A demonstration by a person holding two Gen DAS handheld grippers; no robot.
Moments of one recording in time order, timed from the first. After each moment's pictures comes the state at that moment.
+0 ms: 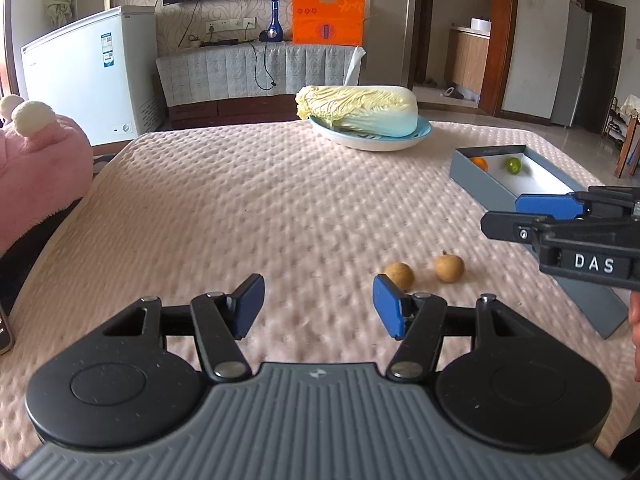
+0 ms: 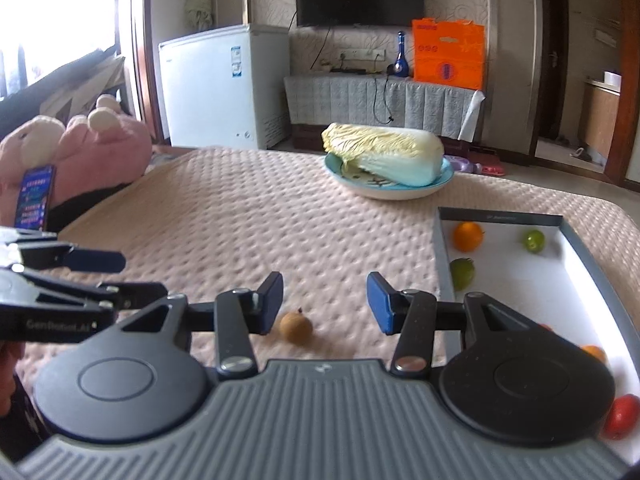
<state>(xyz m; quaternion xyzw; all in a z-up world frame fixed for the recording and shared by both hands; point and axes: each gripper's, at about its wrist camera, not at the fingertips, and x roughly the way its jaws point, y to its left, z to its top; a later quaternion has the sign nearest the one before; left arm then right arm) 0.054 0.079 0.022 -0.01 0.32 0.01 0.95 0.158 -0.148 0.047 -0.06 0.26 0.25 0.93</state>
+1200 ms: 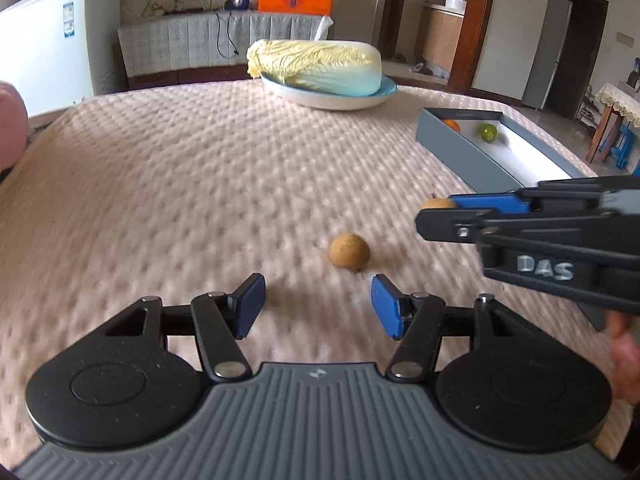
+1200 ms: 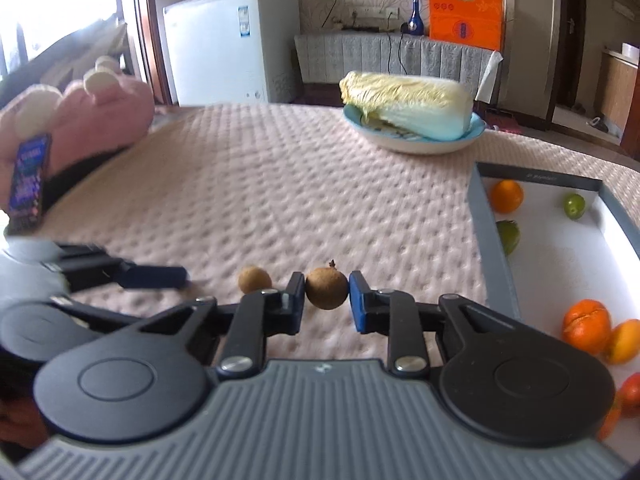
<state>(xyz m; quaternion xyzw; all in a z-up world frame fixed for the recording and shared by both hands) 0.093 0.051 -0.018 -0.03 0.35 -0.04 0.93 0.174 -0.133 0.029 -0.06 0.32 0.27 0.91</state>
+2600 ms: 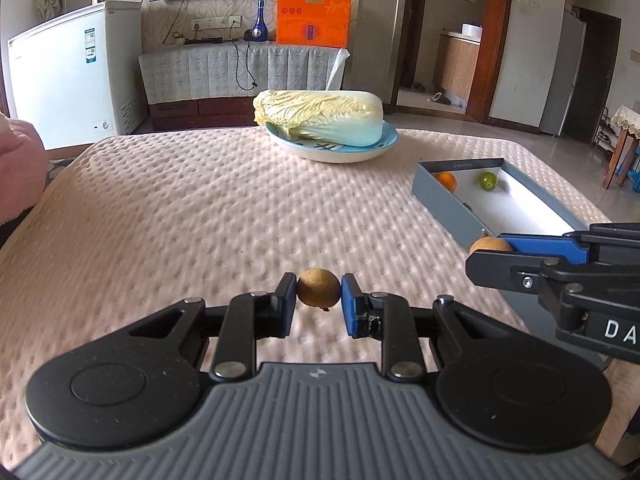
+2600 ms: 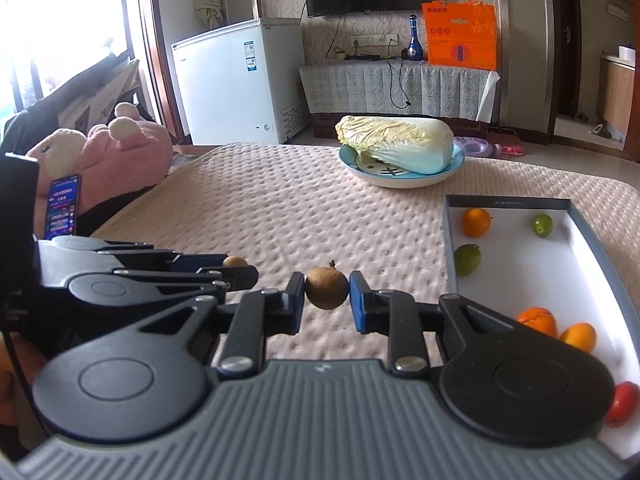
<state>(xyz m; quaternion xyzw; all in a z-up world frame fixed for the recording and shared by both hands) 0.093 0.025 0.023 -0.03 0.32 0.00 0.95 0.153 -0.175 0.066 -0.03 0.29 0.28 0.91</state>
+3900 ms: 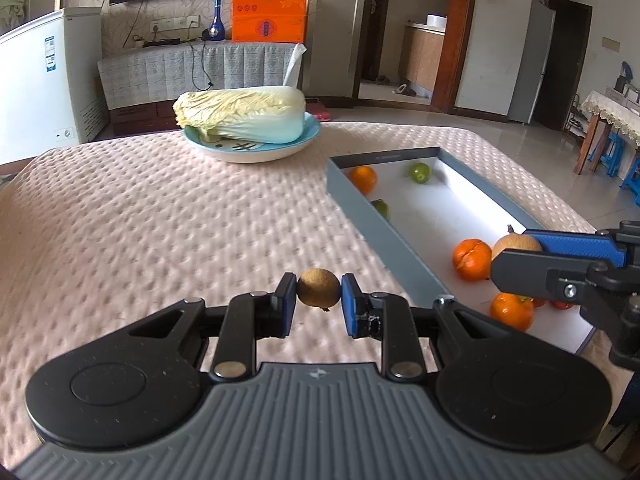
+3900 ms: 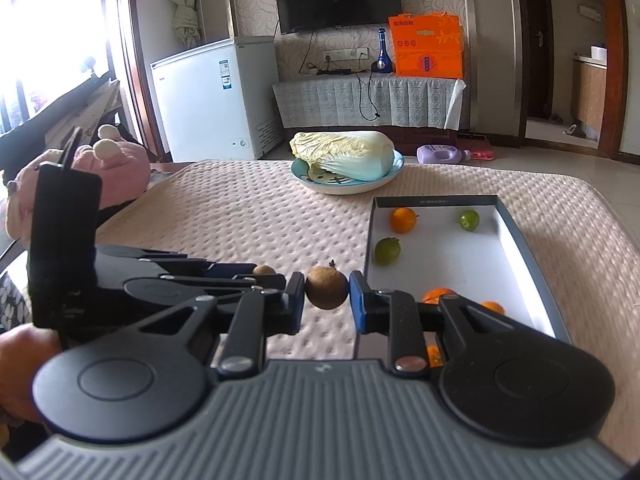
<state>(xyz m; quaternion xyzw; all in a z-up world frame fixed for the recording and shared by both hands) 0.114 -0.052 0.020 -0.03 0.32 -0.05 0.95 0.135 -0.245 0.080 -0.01 0.27 0.25 0.93</state>
